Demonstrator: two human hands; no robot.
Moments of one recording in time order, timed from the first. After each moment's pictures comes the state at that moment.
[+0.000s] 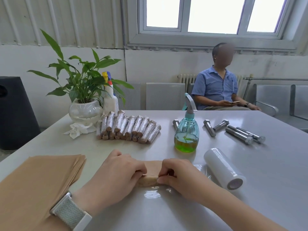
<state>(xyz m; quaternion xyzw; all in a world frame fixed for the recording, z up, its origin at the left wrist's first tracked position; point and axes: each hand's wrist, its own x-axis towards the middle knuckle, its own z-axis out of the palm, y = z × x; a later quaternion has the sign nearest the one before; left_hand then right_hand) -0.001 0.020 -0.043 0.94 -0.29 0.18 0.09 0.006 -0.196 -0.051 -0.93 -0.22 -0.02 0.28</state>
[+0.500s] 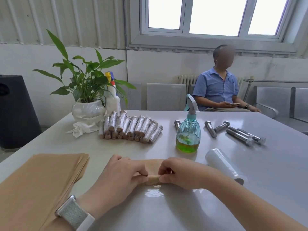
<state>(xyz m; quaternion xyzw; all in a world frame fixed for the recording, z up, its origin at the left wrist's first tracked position) -0.002 0.024 -0.061 0.94 -0.24 0.15 0.20 0.018 -0.191 -0.028 -0.96 -0.24 0.11 0.12</state>
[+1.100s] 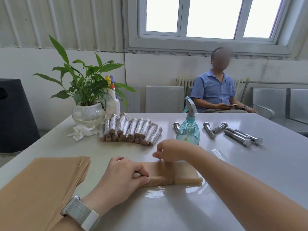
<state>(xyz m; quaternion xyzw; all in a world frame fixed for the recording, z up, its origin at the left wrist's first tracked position) -0.002 0.025 -0.061 0.94 -0.19 0.13 0.26 0.083 -0.166 -0.009 -0.98 -0.19 0.10 0.02</state>
